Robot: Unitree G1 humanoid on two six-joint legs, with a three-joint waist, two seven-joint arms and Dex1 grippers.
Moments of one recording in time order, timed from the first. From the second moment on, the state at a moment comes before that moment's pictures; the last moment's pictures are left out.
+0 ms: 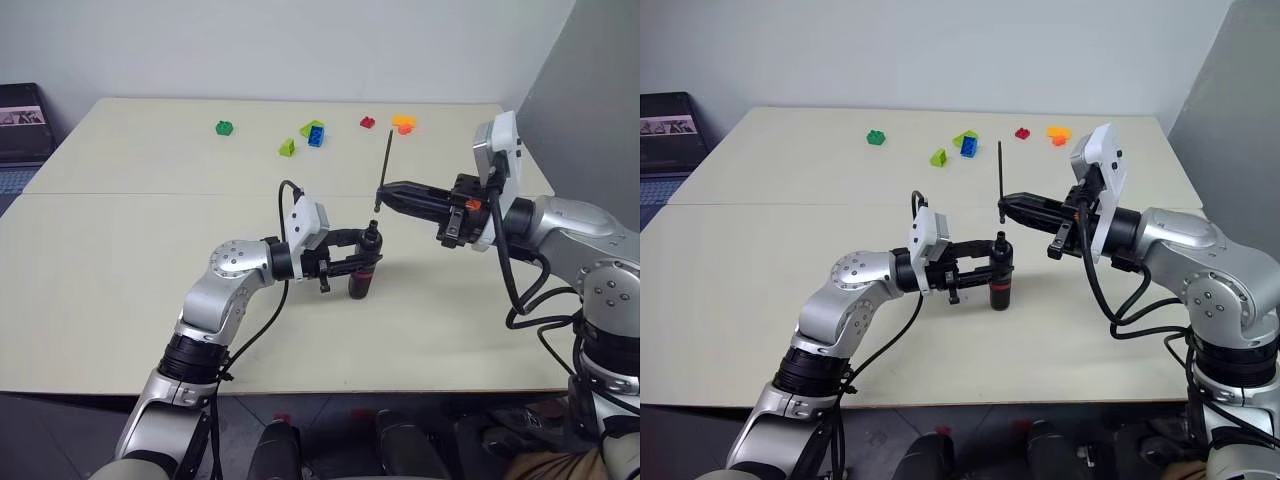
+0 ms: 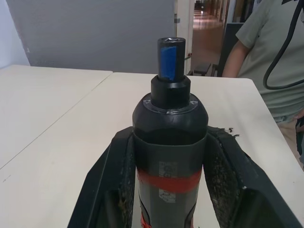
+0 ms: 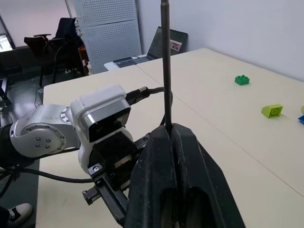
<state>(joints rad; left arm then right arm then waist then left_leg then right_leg) -0.55 0.38 -0.16 -0.03 -0.37 0.32 -1.01 -0.68 -0.61 -0.09 -0.47 0.88 0.97 0.61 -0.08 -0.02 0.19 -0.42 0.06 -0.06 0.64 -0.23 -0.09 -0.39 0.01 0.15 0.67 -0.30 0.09</state>
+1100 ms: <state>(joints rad) -0.55 0.38 -0.16 -0.04 -0.37 0.32 -1.02 -0.64 -0.63 -0.04 -0.51 0.83 0.92 0.61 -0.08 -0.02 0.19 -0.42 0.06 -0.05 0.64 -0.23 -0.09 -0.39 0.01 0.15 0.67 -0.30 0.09</state>
